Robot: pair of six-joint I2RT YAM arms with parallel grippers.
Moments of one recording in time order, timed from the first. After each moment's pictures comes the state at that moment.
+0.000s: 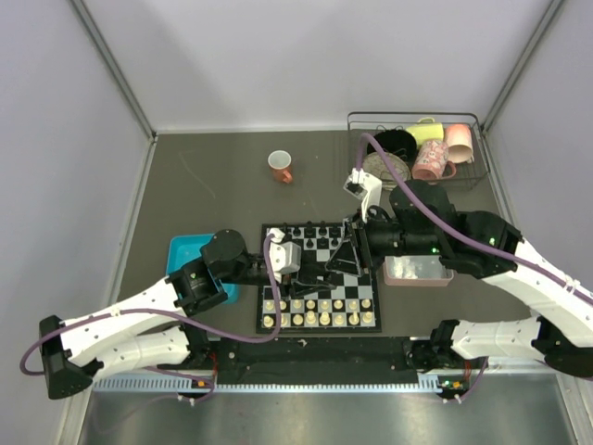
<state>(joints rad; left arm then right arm) -1.05 0.88 0.77 0.12 0.58 0.05 1.08 1.09 1.50 -0.92 -0.18 0.52</state>
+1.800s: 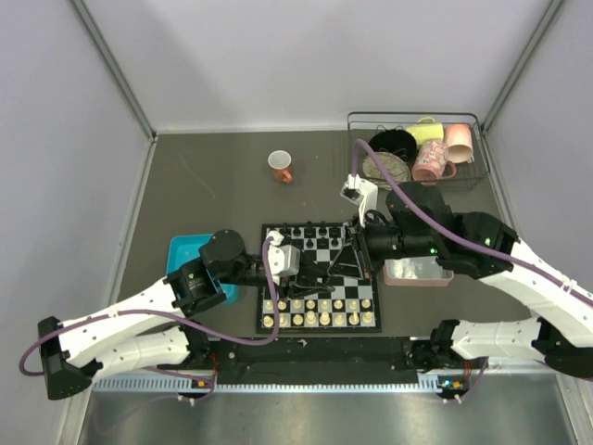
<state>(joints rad) -1.05 0.87 0.78 0.09 0.60 0.08 1.07 1.09 1.47 -0.93 -0.23 0.51</state>
